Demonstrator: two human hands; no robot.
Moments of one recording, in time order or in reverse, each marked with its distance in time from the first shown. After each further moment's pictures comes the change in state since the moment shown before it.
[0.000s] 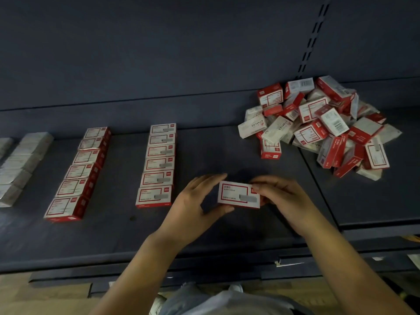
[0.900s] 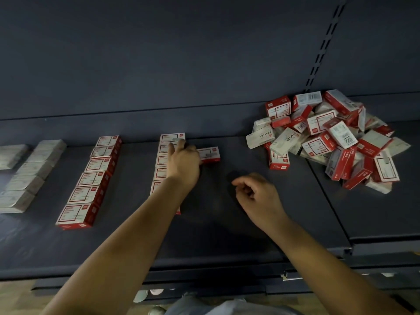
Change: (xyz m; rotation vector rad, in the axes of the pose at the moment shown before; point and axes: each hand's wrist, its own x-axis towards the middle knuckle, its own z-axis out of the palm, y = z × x) left_hand 0.103 -0.073 -0.018 0.928 -0.137 -0.308; right_hand 0.045 0.031 0.042 -0.612 0.251 -0.501
